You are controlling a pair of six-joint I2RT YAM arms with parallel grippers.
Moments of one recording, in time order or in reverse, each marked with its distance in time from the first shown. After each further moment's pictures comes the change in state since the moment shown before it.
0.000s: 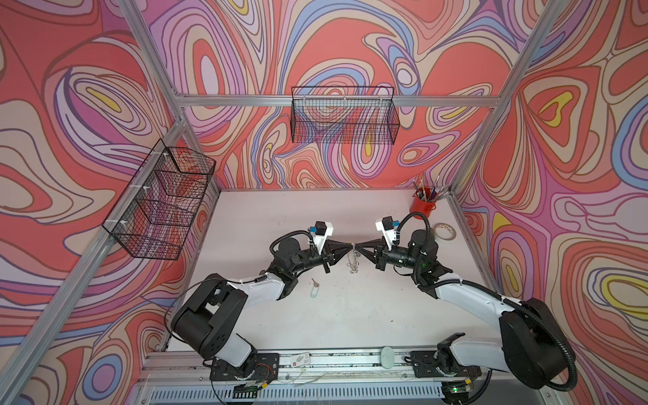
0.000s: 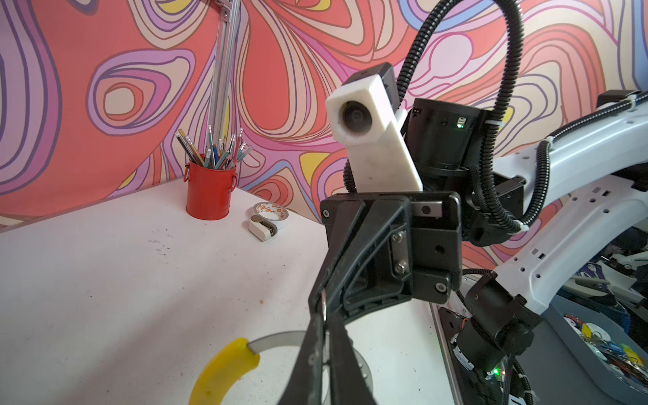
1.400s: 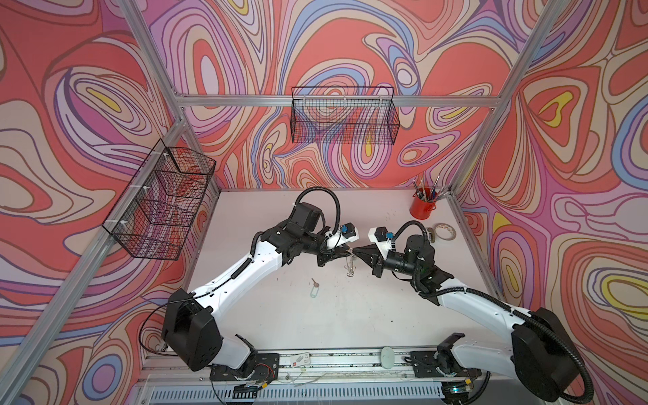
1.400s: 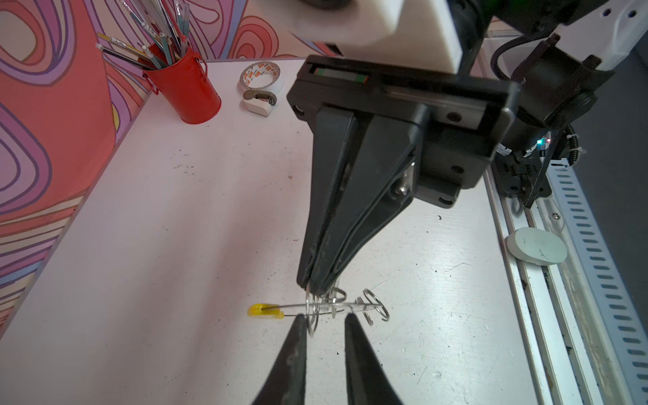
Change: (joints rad) left arm -0.050 -0.054 0.657 -1.563 -0.130 0.981; right arm 0.100 -0.074 -0.013 -0.129 0.156 -0.354
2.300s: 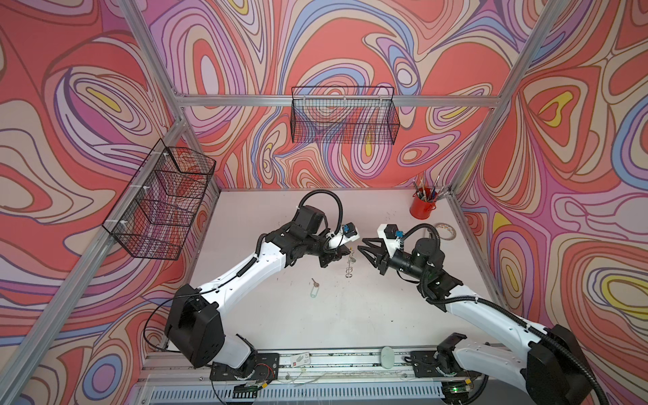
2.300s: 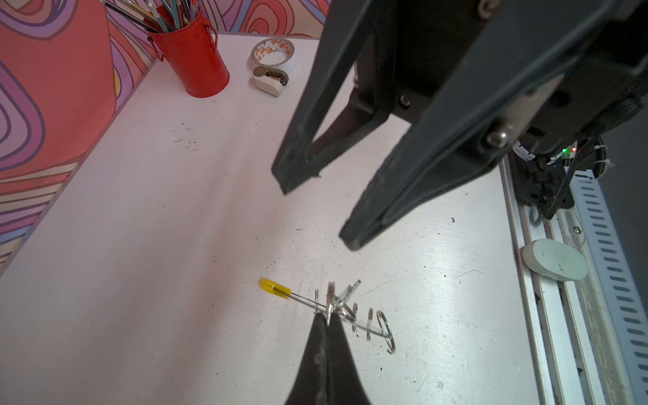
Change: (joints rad) left arm -0.010 0.006 -0.059 0.078 -0.047 -0.097; right arm -0.003 -0.148 -0.040 -0.004 0.196 0.061
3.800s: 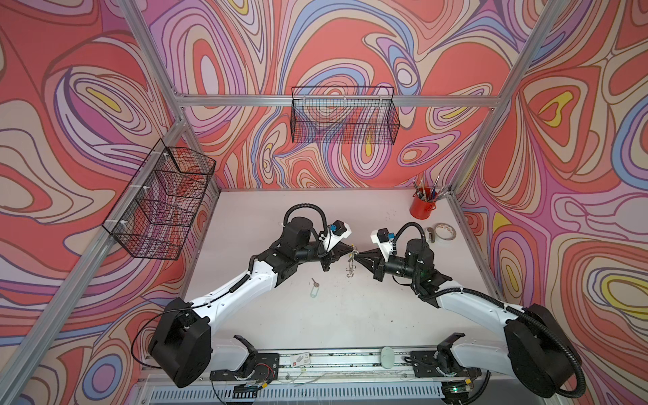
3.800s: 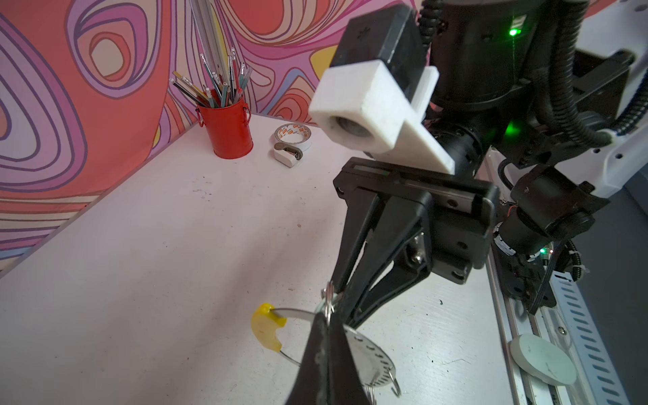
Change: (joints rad) left arm 0.006 -0.125 -0.277 0.499 0.071 -0.321; right arm -0.026 0.176 -0.026 0.068 -0.253 0.133
